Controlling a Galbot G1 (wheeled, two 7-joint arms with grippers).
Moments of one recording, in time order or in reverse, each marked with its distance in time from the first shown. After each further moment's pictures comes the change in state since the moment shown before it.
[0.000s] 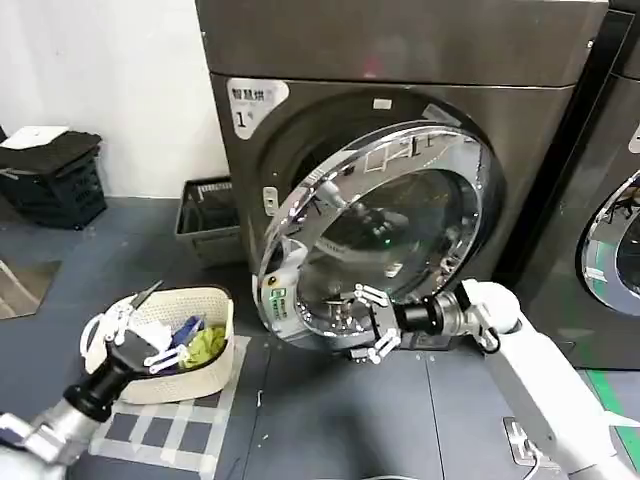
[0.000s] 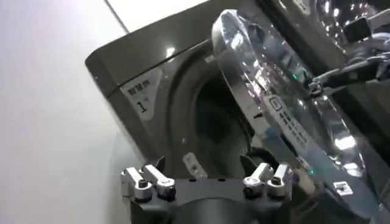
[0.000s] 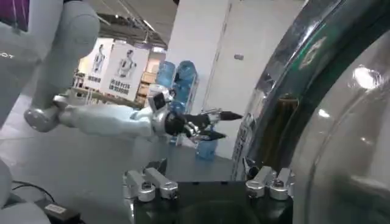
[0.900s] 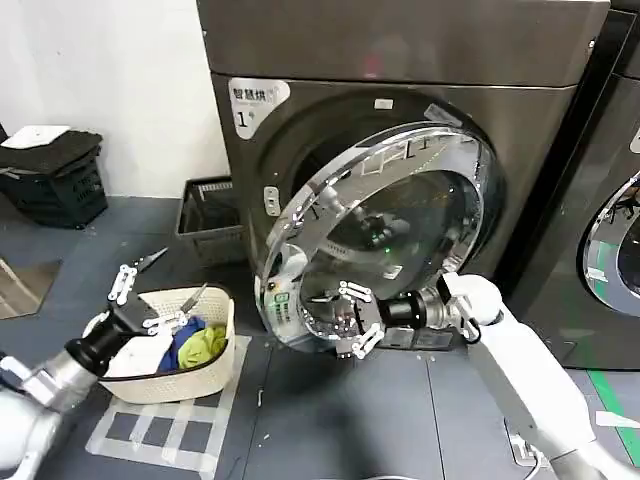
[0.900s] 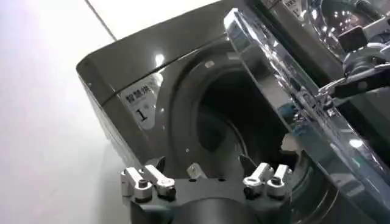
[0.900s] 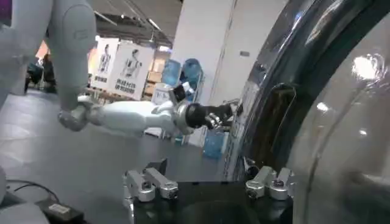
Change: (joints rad) left arm -0.142 0.191 0.067 0.096 -0.093 0.028 0.000; right arm 0.087 -0.001 -0.116 -0.037 -0.018 -0.001 -0.001
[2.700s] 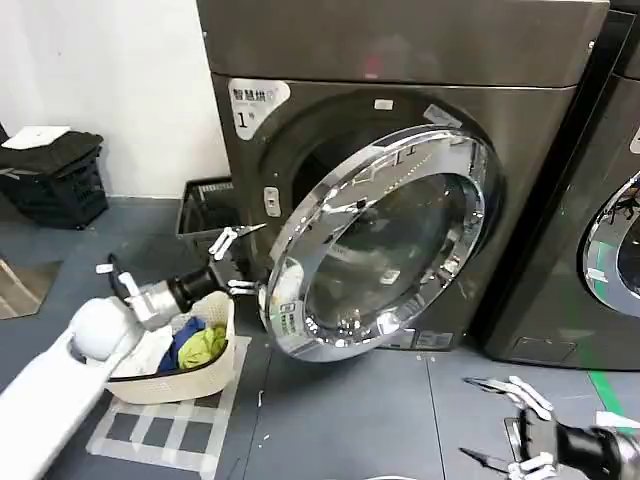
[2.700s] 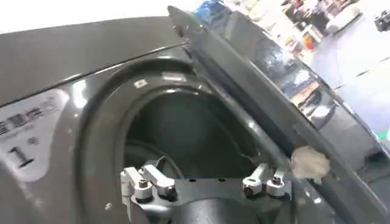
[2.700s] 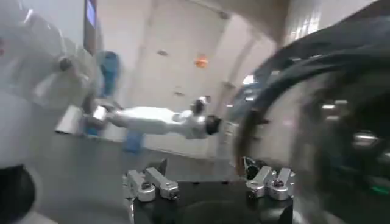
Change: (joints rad) left arm -0.649 0.174 0.708 0.282 -0.071 -0.079 0.033; right arm -1.163 0.027 1.170 0.396 0.113 0.225 0.086
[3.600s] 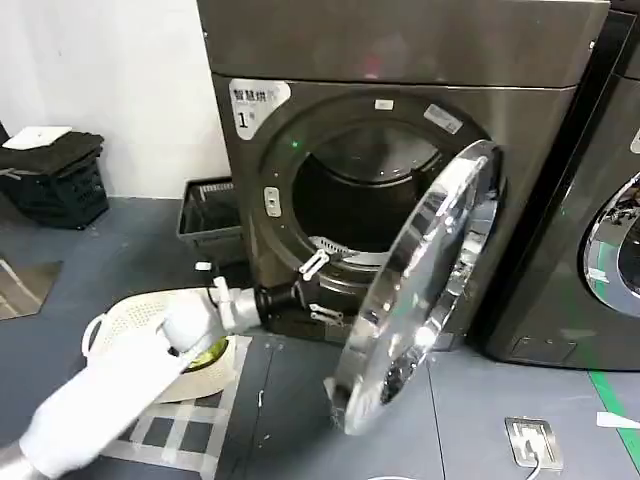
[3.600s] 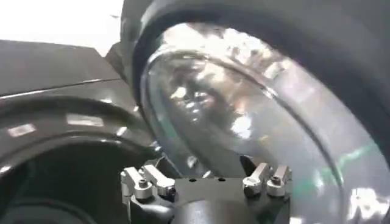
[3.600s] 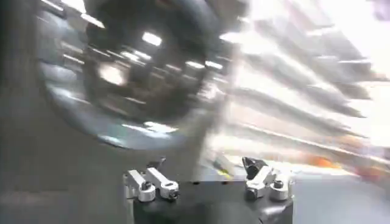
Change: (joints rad) left arm -0.279 -0.129 0.436 0.037 0.002 -0.019 -0.003; right arm -0.061 0.368 0.632 -0.126 -0.531 -0.262 1.289
